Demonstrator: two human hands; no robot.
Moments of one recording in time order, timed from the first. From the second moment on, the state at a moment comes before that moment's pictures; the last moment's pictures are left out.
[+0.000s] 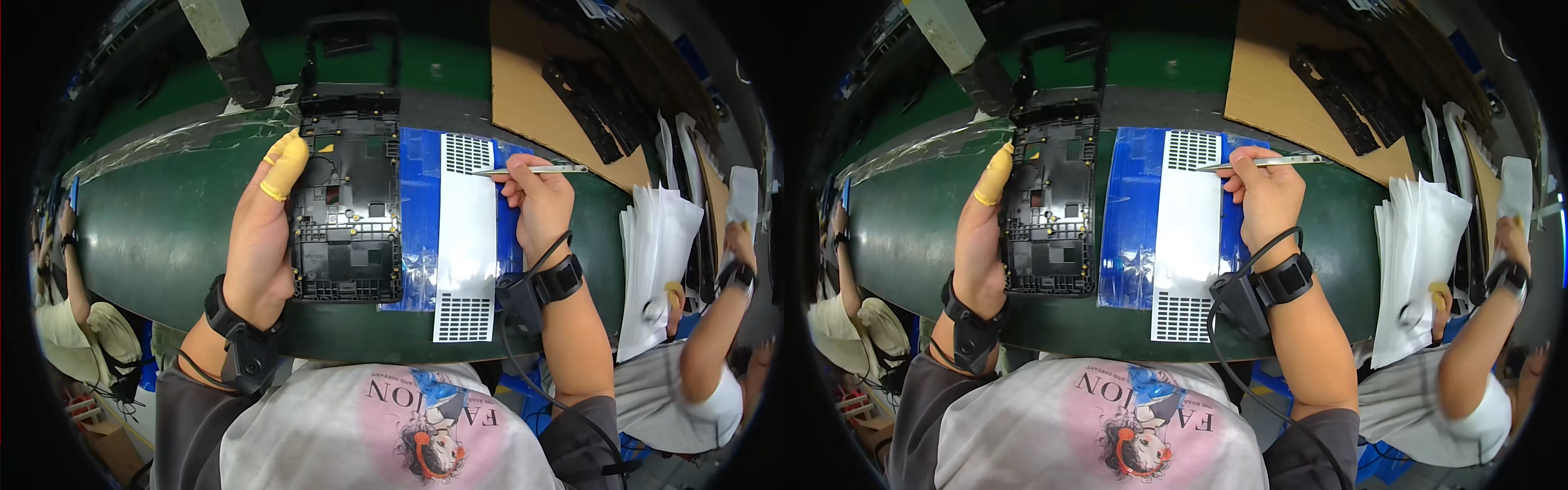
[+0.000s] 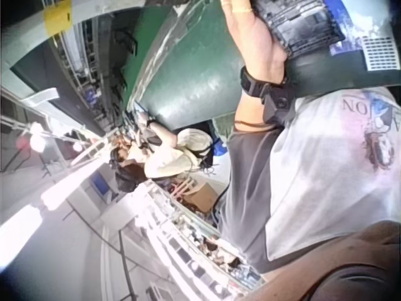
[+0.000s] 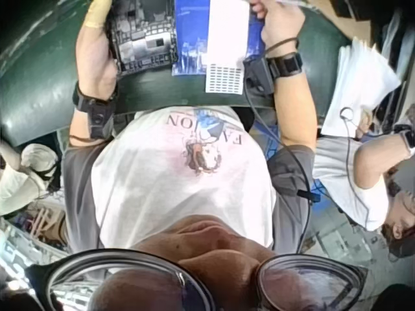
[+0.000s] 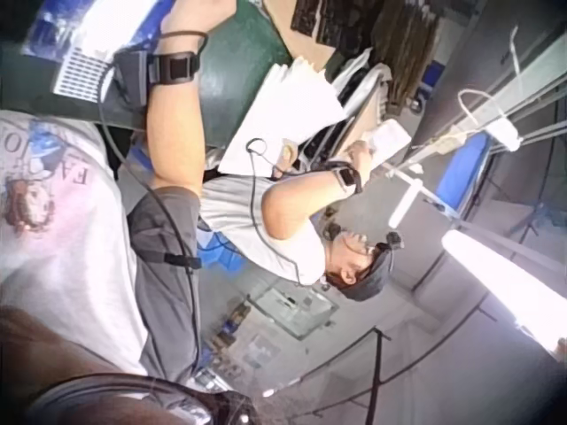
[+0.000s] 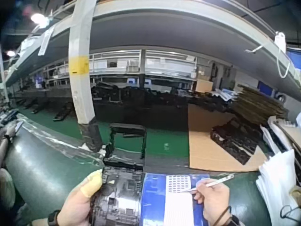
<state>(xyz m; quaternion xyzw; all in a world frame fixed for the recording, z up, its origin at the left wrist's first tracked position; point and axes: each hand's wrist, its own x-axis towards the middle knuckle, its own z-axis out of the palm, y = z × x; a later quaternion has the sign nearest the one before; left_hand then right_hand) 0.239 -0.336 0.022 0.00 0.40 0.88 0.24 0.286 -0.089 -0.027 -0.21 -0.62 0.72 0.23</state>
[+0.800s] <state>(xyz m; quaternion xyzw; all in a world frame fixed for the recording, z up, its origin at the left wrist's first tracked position) 0.273 -0.307 0.007 0.07 0.30 0.90 0.32 0.348 -0.160 0.010 -0.07 -0.58 0.80 0.15</state>
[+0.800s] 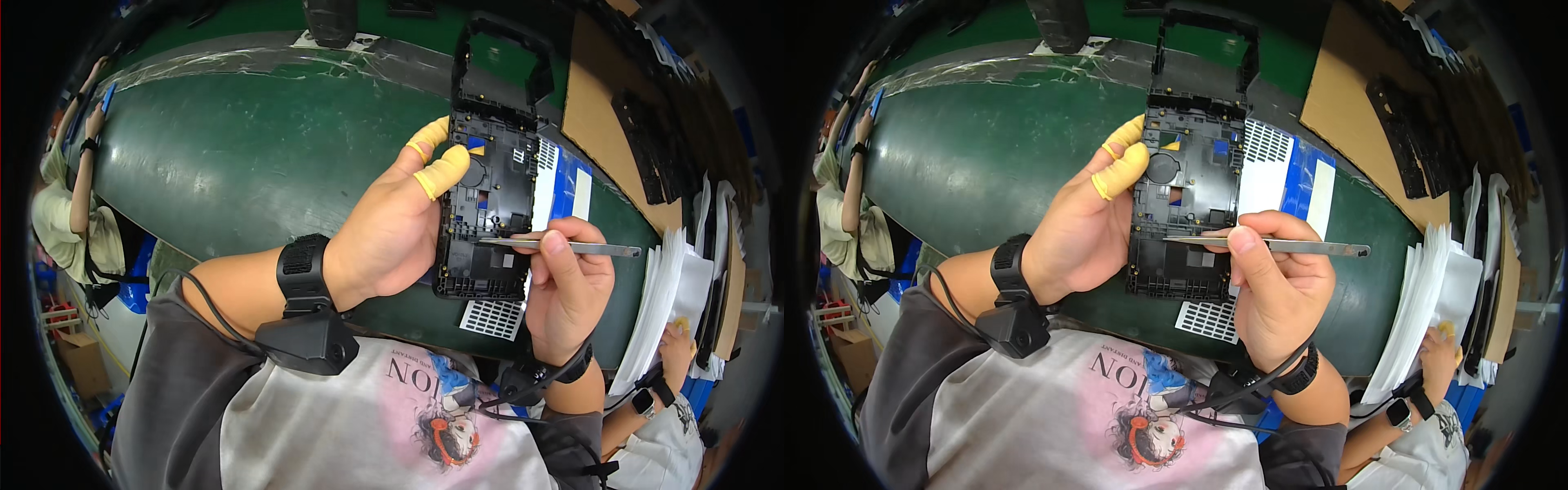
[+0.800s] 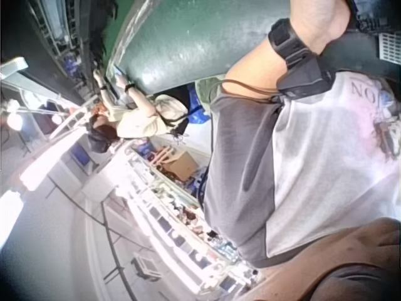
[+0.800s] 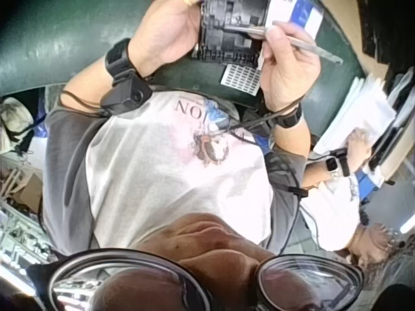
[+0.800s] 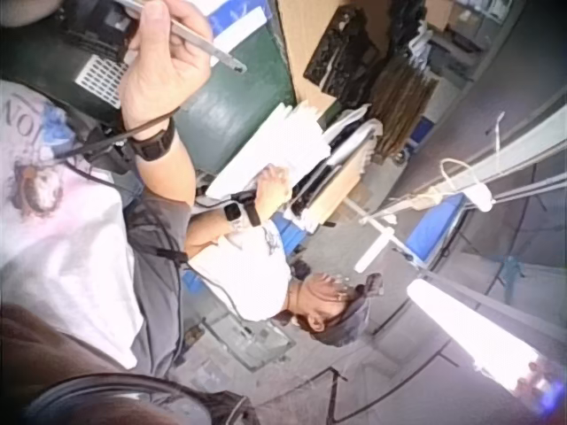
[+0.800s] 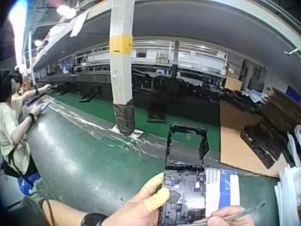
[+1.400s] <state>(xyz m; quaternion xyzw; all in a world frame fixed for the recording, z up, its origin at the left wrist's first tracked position) 0.271 -0.308 0.004 0.09 0.29 0.90 0.30 0.343 -0.165 0.007 -0.08 -0.59 0.79 0.14</state>
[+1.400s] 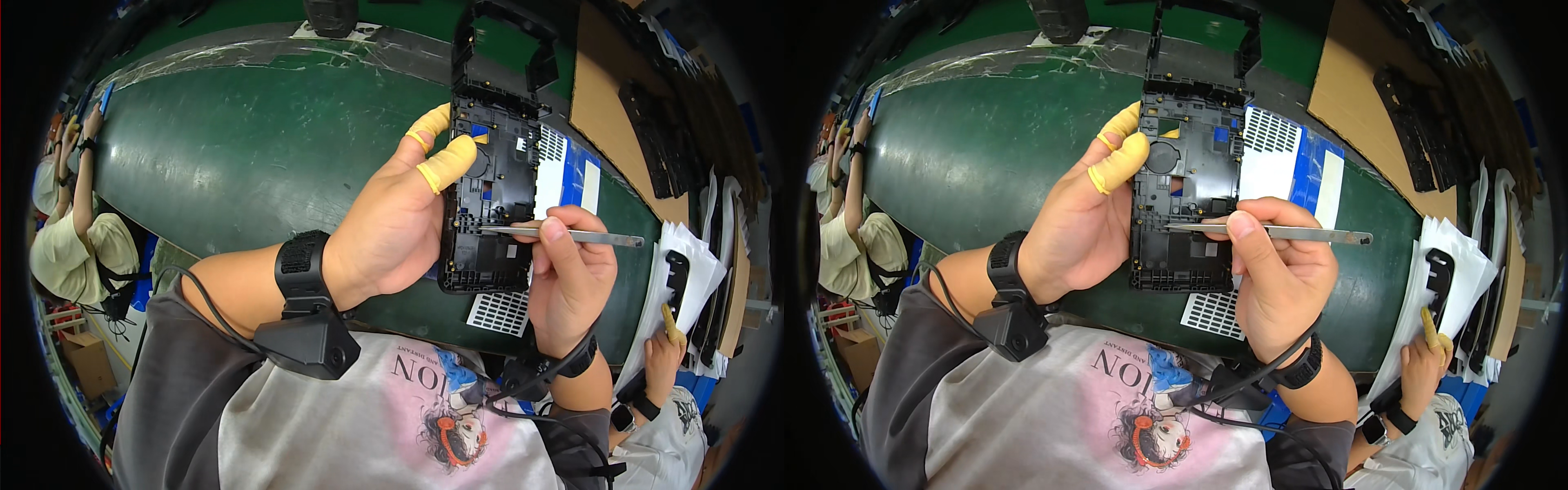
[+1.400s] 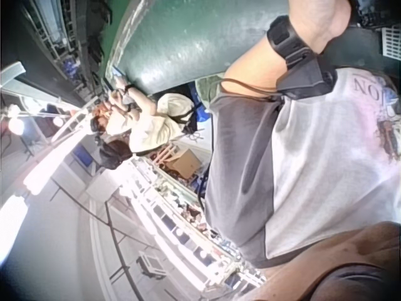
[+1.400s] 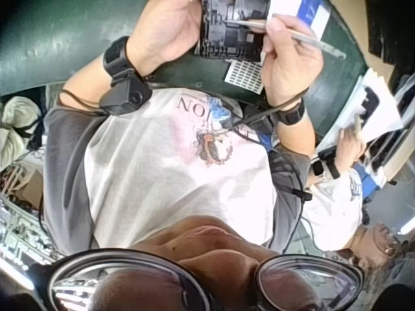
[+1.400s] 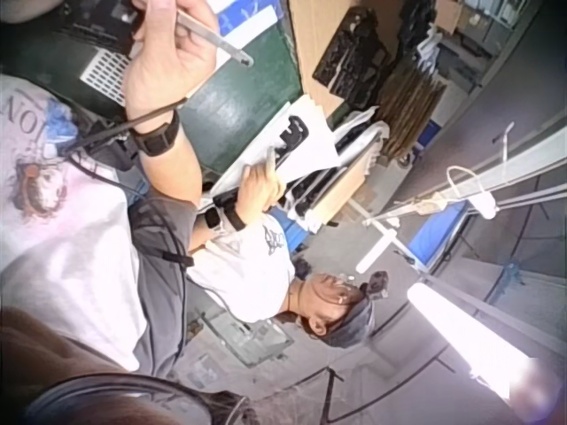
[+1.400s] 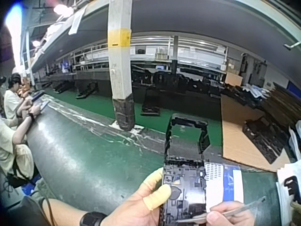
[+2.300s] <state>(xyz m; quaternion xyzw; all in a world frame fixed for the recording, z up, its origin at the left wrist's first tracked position) 0.259 -0.320 0.012 0.12 0.38 0.87 0.28 0.278 -0.100 0.004 -0.13 -0.63 0.73 0.23</state>
